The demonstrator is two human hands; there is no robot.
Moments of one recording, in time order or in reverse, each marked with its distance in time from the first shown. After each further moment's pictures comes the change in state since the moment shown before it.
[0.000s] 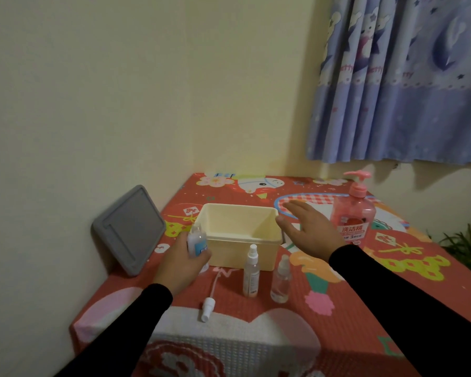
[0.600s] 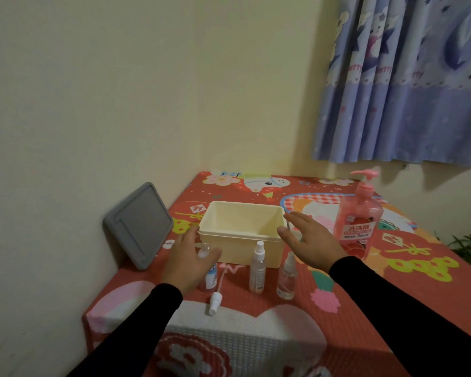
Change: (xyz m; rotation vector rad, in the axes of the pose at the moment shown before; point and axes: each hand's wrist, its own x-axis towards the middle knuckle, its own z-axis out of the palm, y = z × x) left_hand -0.008 0.002 0.000 0.093 0.032 -0.012; right_hand -0.015 0.001 0.021 0.020 -0.049 0.014
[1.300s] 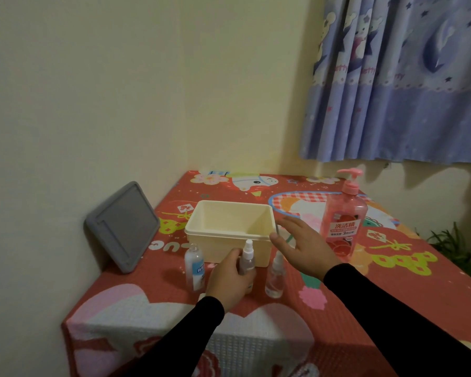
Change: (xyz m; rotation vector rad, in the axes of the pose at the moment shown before) left_hand -0.026 0.030 0.087 -0.269 -0.221 0.042; right_hand -0.014 0.008 0.003 0.046 0.025 -0.020
